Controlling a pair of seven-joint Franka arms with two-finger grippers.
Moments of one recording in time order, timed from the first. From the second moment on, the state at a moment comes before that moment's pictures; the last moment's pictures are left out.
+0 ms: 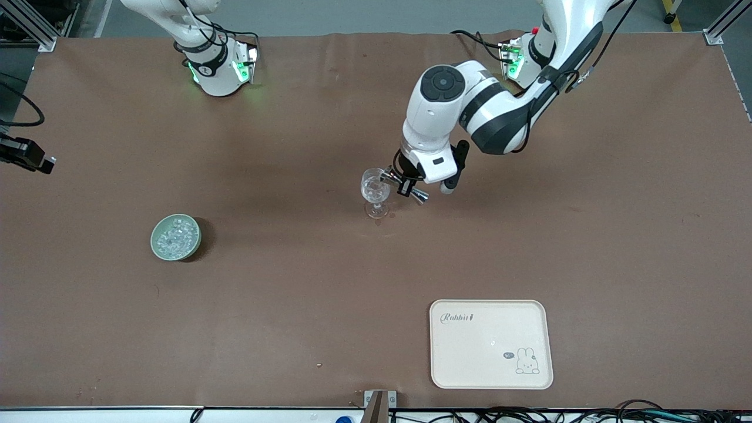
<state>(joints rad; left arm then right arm) -0.07 0.44 -0.78 -1.81 0.37 2.24 -2.16 -0.05 0.10 -0.04 -1.38 0.01 1.44 0.09</state>
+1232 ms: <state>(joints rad) -0.05 0.35 -0.51 -1.75 -0.36 2.21 -1.73 0.00 0.11 0.06 -1.38 0.02 1.46 0.31</state>
